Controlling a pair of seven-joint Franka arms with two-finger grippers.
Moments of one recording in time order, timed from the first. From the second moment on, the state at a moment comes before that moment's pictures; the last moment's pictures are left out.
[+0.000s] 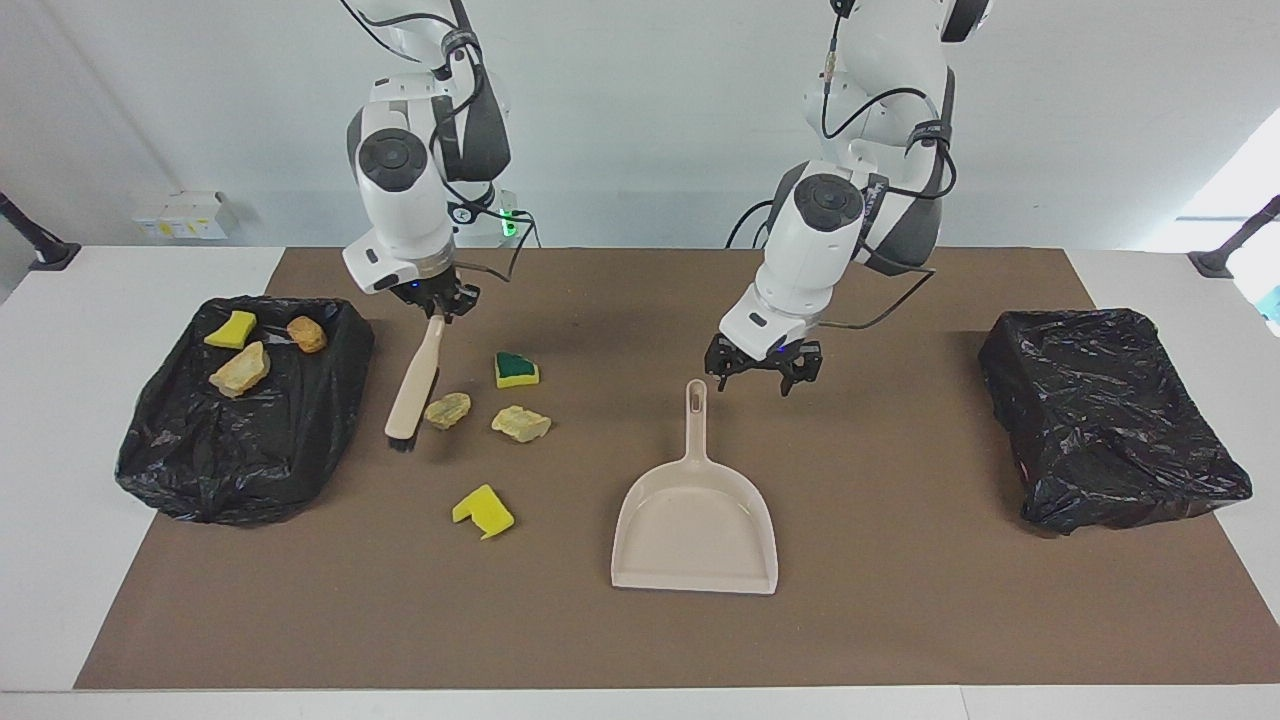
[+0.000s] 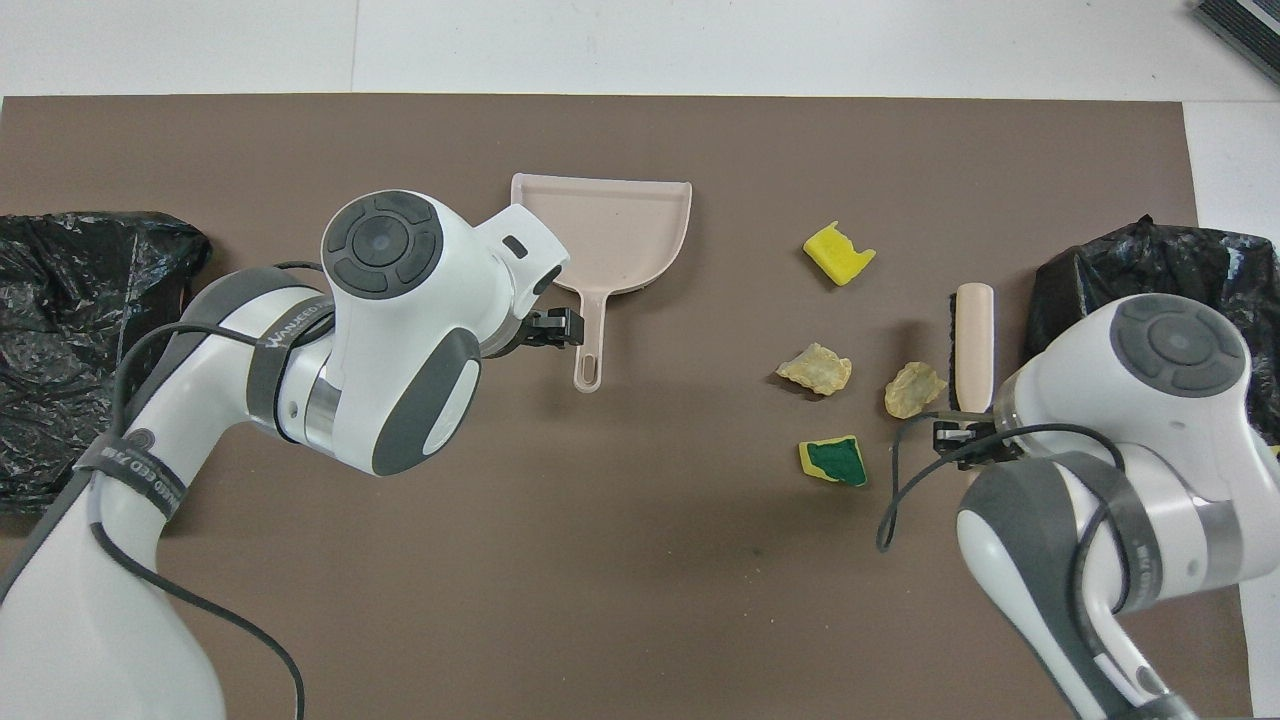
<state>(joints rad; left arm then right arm) -0.45 0.29 -0.07 -1.73 -0.05 2.11 -0.42 0.03 -0.09 0.07 -2.18 -0.11 1.89 0.28</state>
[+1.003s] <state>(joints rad) -0.55 0.41 -0.07 -1.73 0.01 2.29 -0.49 0.13 -0.08 0.09 -2.32 0.03 2.01 0.07</state>
